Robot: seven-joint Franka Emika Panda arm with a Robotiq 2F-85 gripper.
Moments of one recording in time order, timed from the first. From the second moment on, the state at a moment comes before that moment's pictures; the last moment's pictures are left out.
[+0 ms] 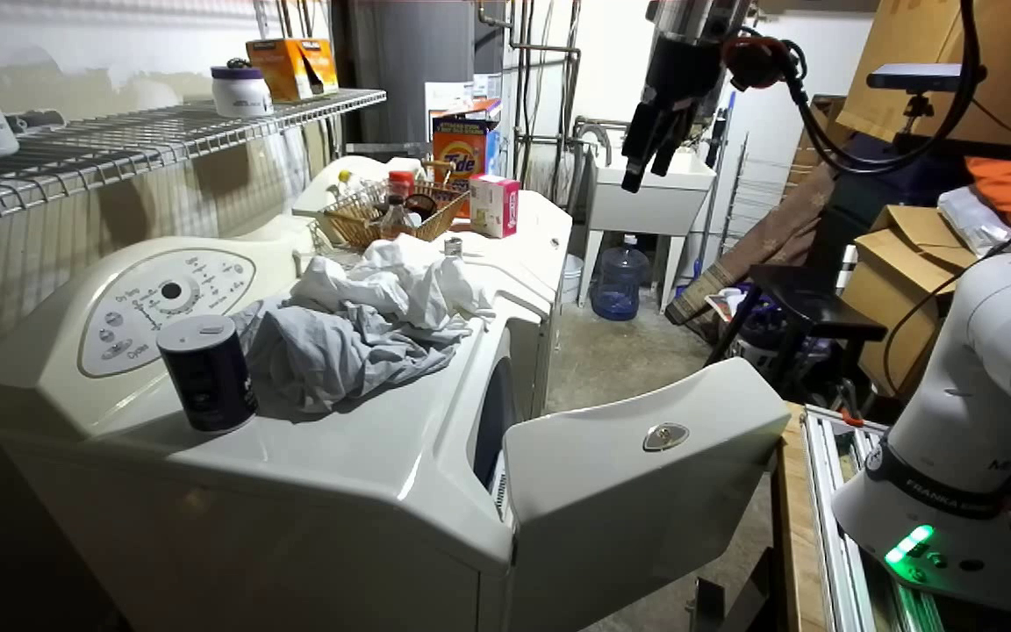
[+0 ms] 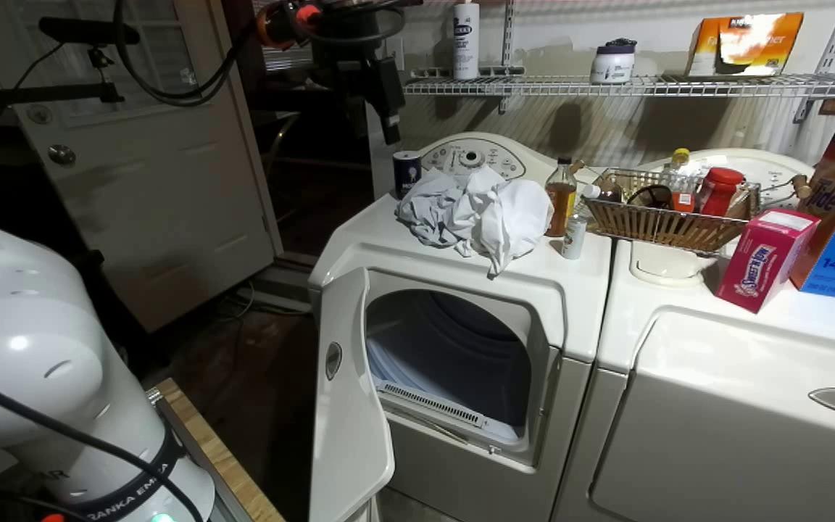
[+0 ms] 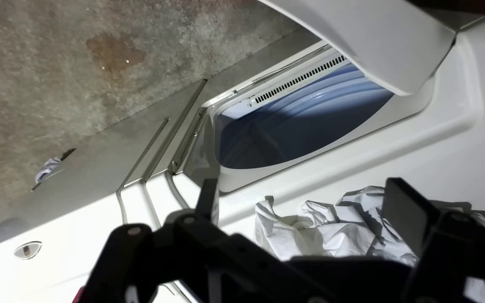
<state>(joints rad) -0.09 -0.52 0.05 -2.25 -0.08 1.89 0.22</state>
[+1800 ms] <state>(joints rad) -0.04 0.09 0.03 -1.90 -0.08 2.16 0.15</state>
